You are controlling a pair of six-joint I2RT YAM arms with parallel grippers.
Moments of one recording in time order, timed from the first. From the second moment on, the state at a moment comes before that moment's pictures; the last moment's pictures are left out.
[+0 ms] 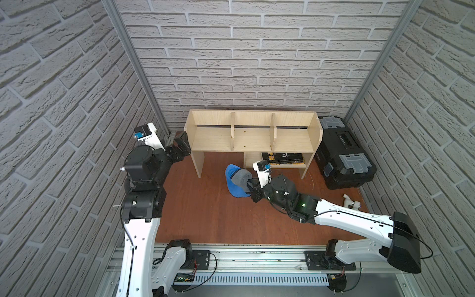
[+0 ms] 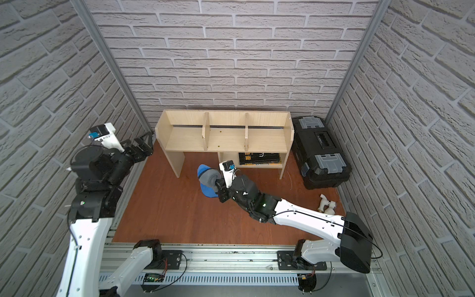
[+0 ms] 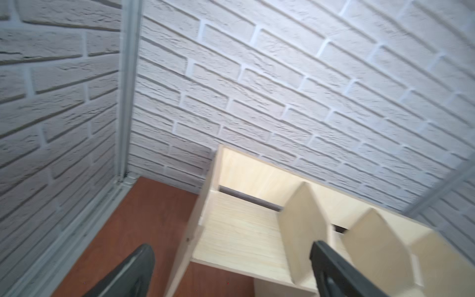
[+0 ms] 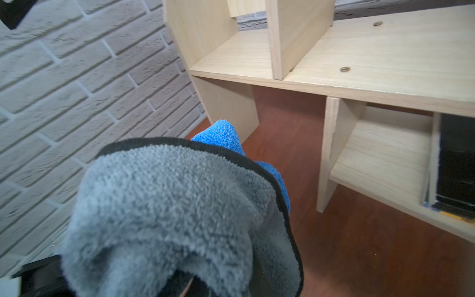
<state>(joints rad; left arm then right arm) 0.10 0.80 1.20 -0.46 0.17 -0.45 0.98 1.24 0.87 0.08 0.15 0.41</state>
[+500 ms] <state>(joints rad) -0.51 0.49 0.70 -0.29 0.40 -0.79 0.90 0.94 0.56 0.42 -0.11 0.63</state>
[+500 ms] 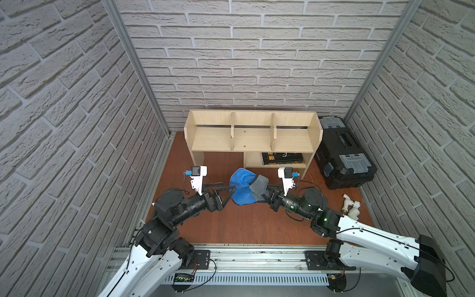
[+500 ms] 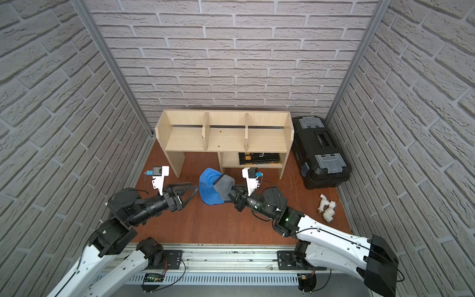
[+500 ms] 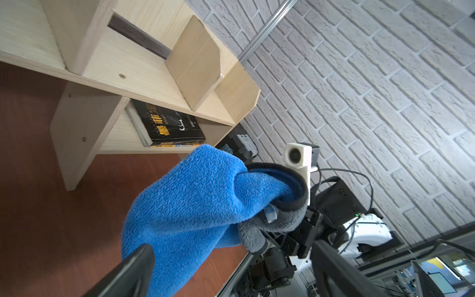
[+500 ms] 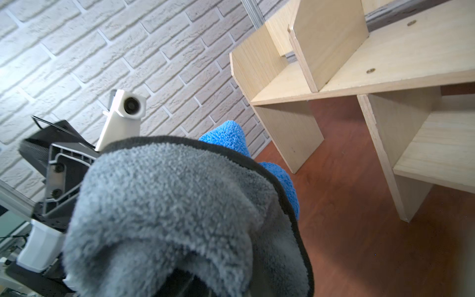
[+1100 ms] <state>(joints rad) -0.57 0.61 0.56 0.14 0.43 -0.88 0.90 1.18 0.55 0.68 -0.30 0.79</state>
